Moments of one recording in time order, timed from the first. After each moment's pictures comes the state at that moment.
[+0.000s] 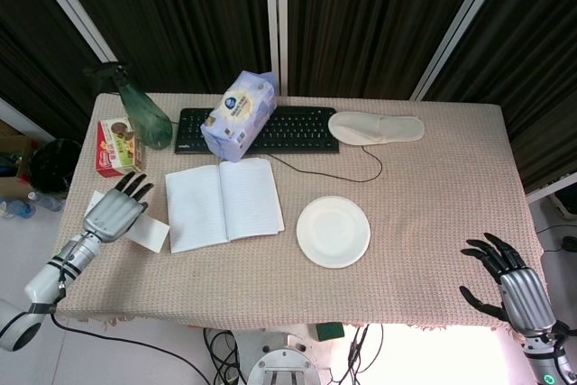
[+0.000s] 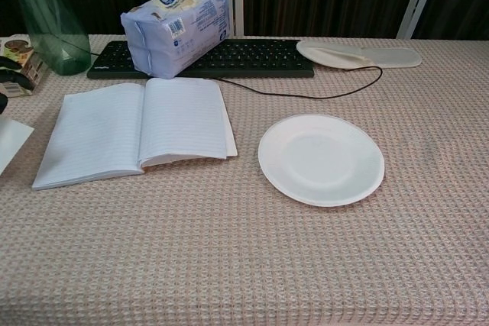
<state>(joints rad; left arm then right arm) -0.53 -1.31 0.07 -1.17 1.61 1.06 0.15 0.02 -1.25 -0.07 -1.37 -1.77 1.68 0.31</state>
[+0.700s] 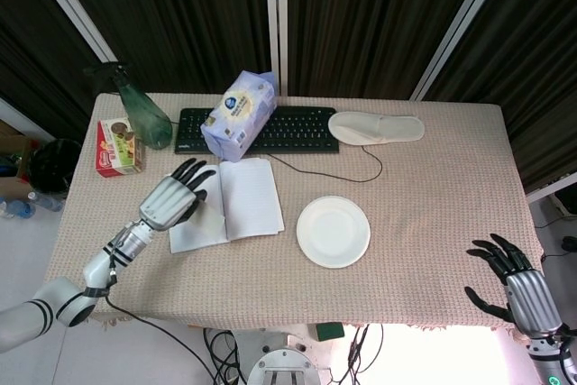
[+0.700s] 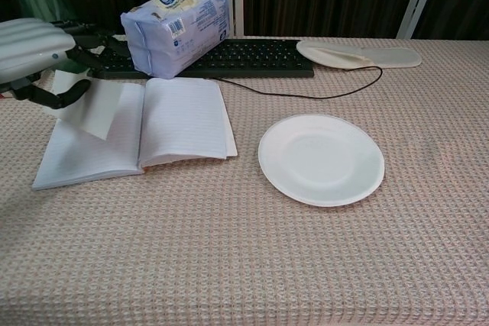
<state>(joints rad) -0.63 -1.51 -0.02 -1.12 1.68 1.19 -0.07 0.01 -1.25 -0.07 -1.35 -1.75 1.69 0.33</state>
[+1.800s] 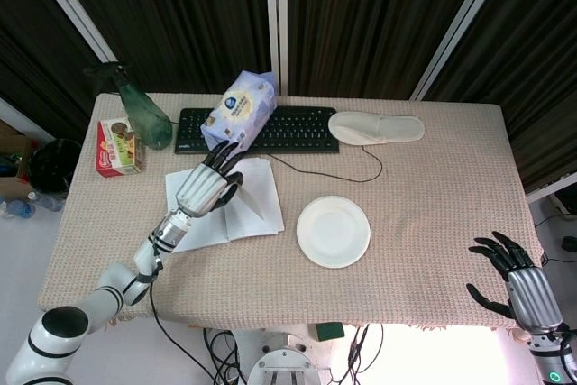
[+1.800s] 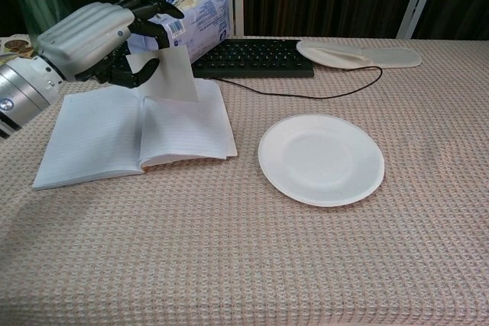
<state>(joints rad) -0.74 -1.94 -0.08 -0.56 1.67 1.39 -0.32 0.01 -1.25 -0.06 -1.35 -1.73 1.67 0.34</state>
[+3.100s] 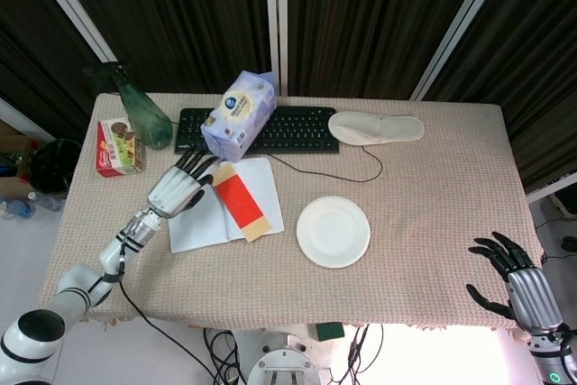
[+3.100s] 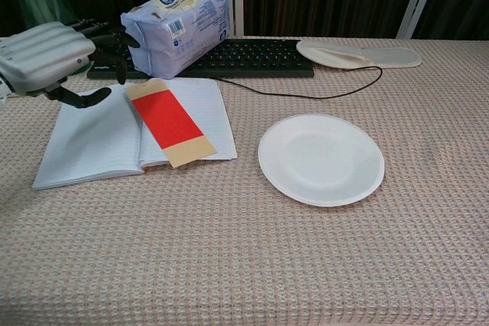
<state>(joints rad) -0.68 -1.82 0.04 -0.52 1.66 1.31 -0.25 0.01 -1.25 -0.06 -1.34 -1.74 1.67 0.35</state>
